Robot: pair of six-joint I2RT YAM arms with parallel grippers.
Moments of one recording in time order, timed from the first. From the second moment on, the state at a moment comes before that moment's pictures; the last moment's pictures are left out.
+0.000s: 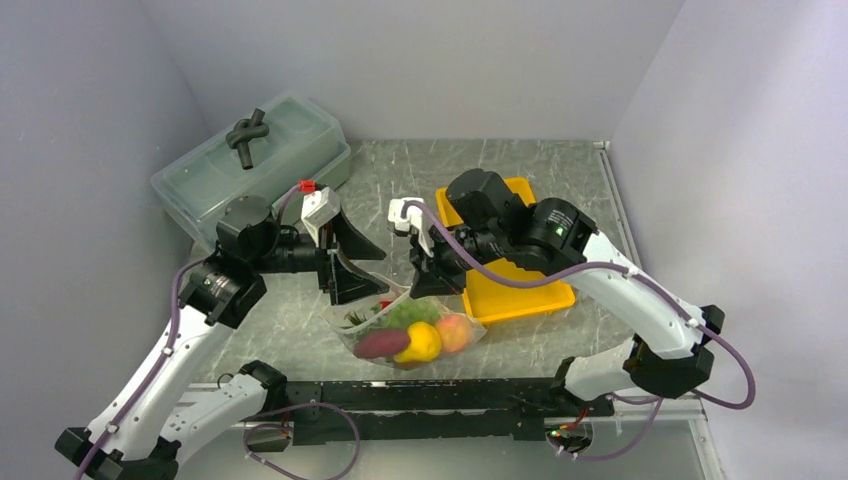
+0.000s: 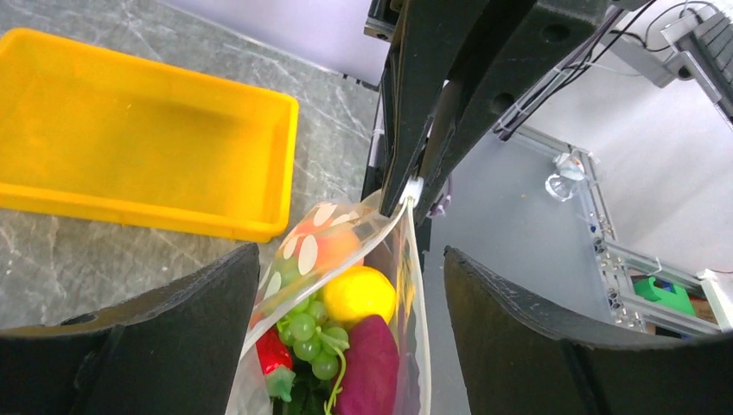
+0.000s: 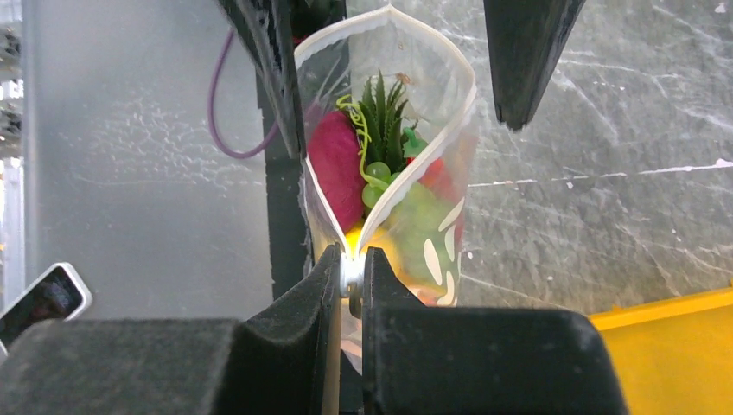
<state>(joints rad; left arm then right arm) -0.50 0.84 1.04 -0.34 0.96 -0.23 1.02 1.36 1.72 -1.07 -0.47 -0.20</state>
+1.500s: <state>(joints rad) -0.67 0.91 0.97 -0.33 1.02 -0.17 0.94 1.53 1.96 -1.25 -0.58 -0.02</state>
